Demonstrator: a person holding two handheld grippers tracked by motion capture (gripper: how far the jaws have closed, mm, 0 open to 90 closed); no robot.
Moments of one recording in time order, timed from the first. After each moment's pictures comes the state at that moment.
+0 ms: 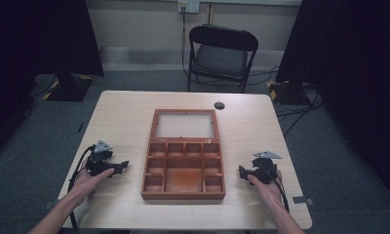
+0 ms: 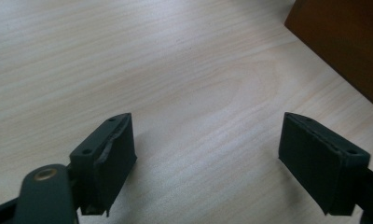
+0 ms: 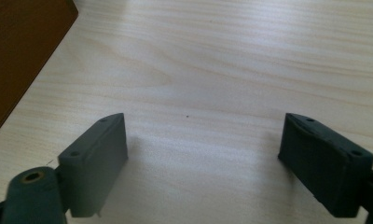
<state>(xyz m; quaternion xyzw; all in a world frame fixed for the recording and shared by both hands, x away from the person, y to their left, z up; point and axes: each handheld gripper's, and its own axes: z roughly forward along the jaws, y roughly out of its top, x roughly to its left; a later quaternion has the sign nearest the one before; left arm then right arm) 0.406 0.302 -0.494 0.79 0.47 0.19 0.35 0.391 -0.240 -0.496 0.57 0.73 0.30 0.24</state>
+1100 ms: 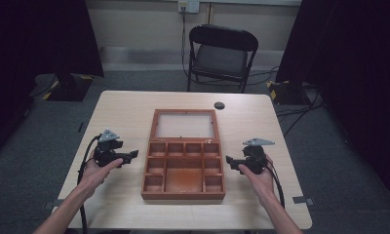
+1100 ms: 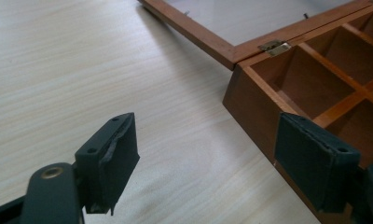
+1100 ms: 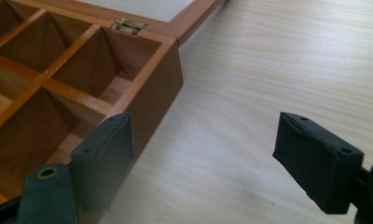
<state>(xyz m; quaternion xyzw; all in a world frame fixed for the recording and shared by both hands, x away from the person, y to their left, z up) 0.420 0.268 -0.454 0.78 0.45 0.18 0.39 0.414 -0.208 -0.456 0.49 0.77 0.37 0.18</state>
